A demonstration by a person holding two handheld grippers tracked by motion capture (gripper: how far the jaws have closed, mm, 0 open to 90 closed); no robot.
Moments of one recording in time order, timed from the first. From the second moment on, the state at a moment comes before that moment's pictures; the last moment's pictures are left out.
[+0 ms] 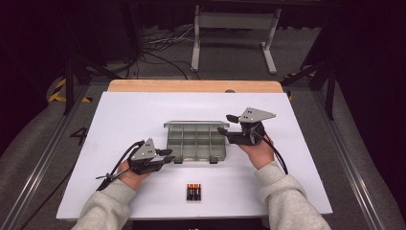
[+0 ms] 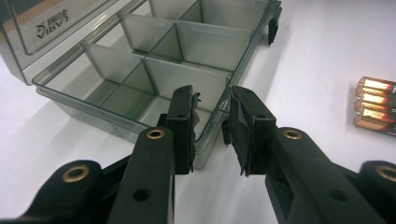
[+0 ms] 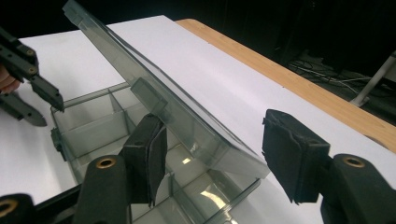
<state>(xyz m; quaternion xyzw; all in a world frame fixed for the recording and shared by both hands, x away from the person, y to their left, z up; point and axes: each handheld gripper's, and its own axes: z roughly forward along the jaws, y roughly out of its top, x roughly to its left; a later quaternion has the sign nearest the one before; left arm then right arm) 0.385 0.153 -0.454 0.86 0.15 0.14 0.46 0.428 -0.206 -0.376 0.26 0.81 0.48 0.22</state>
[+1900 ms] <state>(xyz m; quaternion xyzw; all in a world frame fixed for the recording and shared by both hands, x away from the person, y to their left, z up) 0.388 0.148 -0.458 0.86 0.15 0.12 0.47 0.525 -0.192 -0.415 0.34 0.80 0.45 0.21</state>
